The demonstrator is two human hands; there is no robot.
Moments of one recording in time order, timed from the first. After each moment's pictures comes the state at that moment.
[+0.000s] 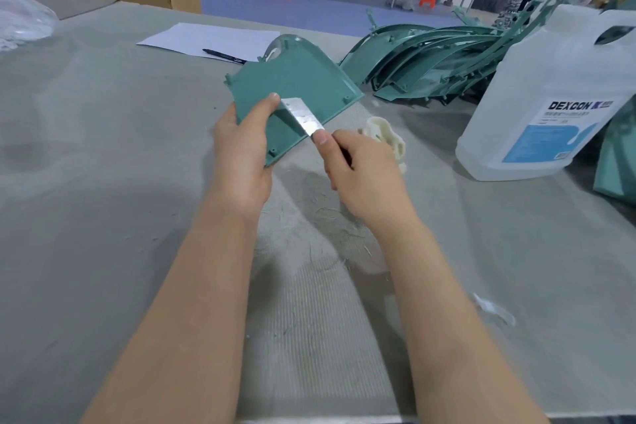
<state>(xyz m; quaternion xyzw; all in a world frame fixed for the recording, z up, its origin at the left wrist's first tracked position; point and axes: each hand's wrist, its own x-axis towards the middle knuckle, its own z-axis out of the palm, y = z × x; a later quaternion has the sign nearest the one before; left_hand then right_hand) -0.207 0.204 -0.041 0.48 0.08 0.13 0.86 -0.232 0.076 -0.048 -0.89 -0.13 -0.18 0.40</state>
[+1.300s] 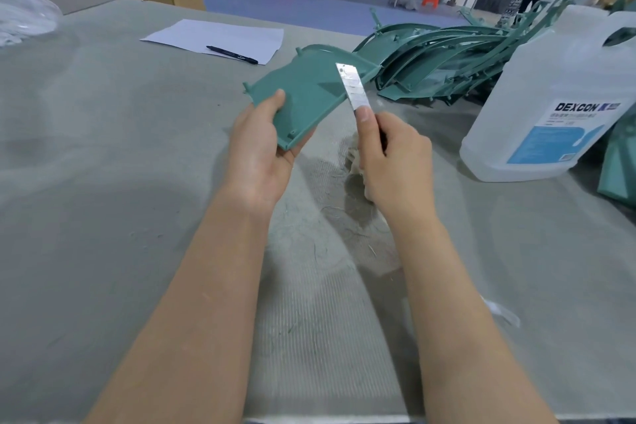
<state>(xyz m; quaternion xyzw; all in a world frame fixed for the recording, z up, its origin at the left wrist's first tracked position) -0.209 0.198 -0.033 0.36 0.07 0.07 0.93 -0.225 0.064 -0.046 -0.87 -0.06 -0.29 0.39</state>
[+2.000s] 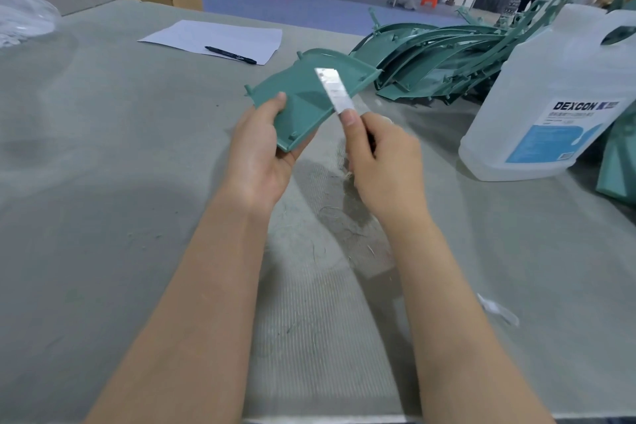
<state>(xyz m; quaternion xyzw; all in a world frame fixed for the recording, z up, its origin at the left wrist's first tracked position) -0.209 0.196 -0.033 0.37 0.06 0.05 0.93 -0.230 0.070 -0.046 -0.87 -0.09 -0.27 0.39</state>
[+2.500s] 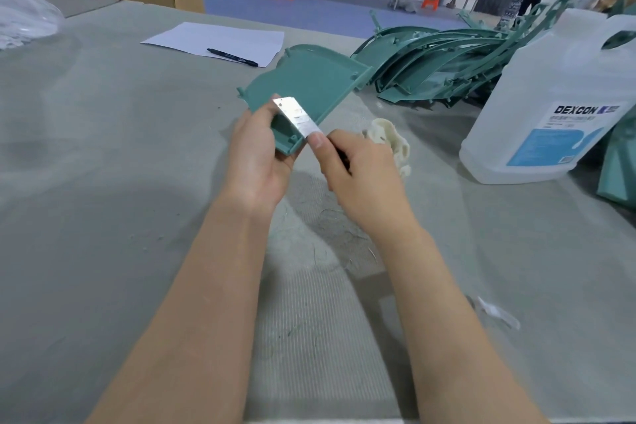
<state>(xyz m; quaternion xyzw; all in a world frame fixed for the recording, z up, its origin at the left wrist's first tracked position) -0.206 0.199 -0.036 0.38 0.07 0.07 0.92 -0.234 0.081 -0.050 -0.89 -0.17 -0.20 0.38</state>
